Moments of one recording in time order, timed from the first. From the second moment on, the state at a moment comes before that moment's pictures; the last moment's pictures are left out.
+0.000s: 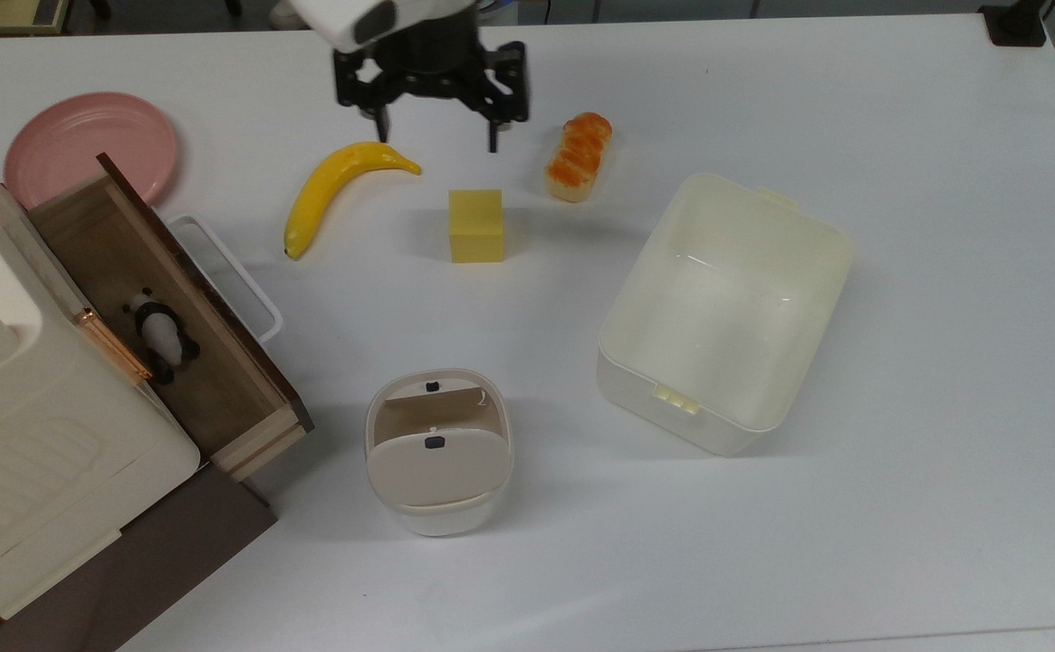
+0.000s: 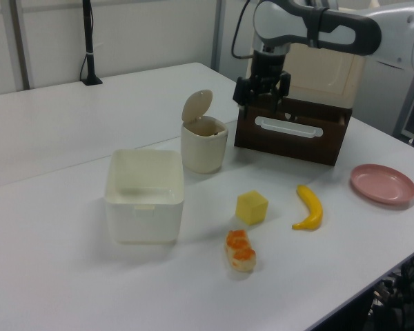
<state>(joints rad) 0.00 0.19 0.06 -1.48 -0.04 1.71 0.15</state>
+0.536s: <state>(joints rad) 0.08 0.22 0.06 -1.51 -0.02 1.71 0.14</state>
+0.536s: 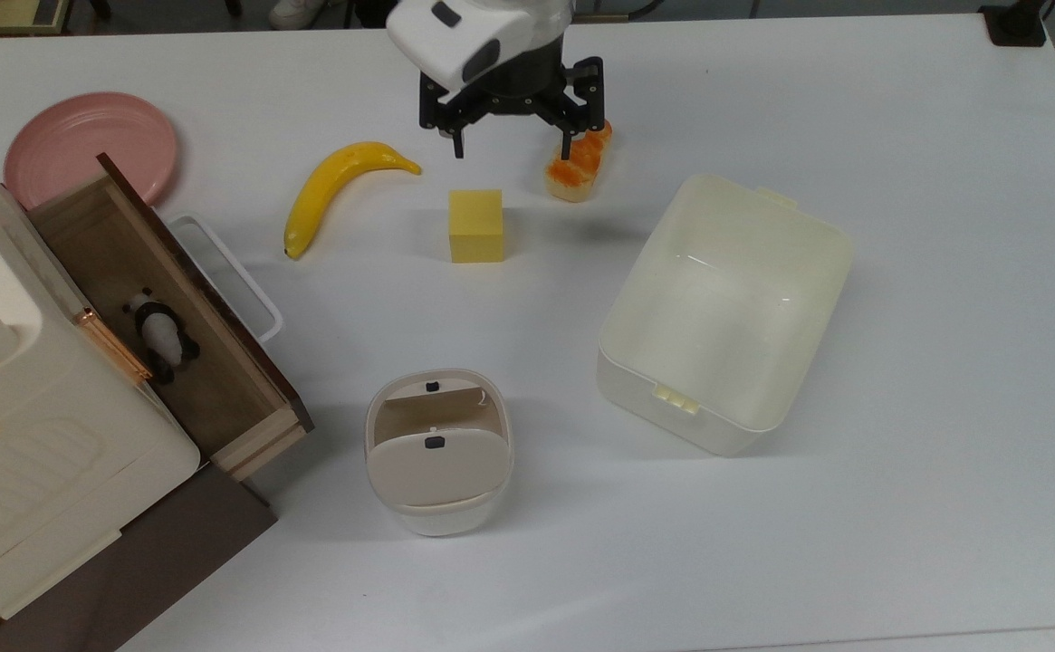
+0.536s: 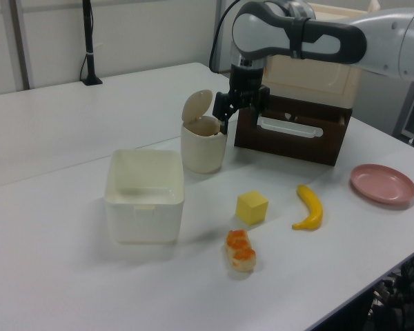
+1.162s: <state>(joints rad) 0.18 0.29 0.06 -1.52 -0.02 1.71 -0.18</state>
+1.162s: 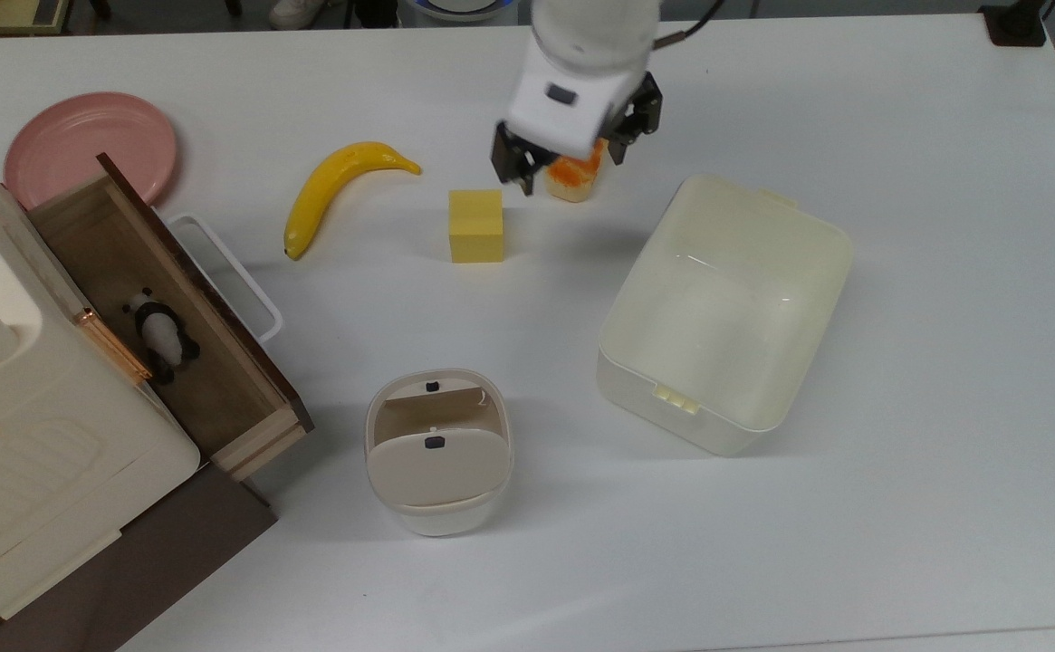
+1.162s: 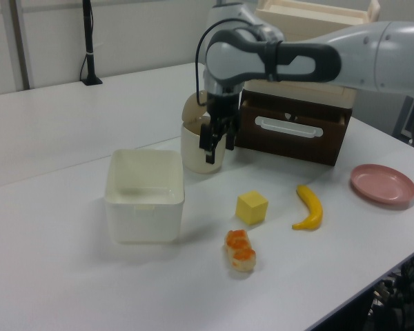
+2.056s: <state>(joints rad) 0.30 0.43 0.06 -1.49 -0.08 2.03 -0.62</state>
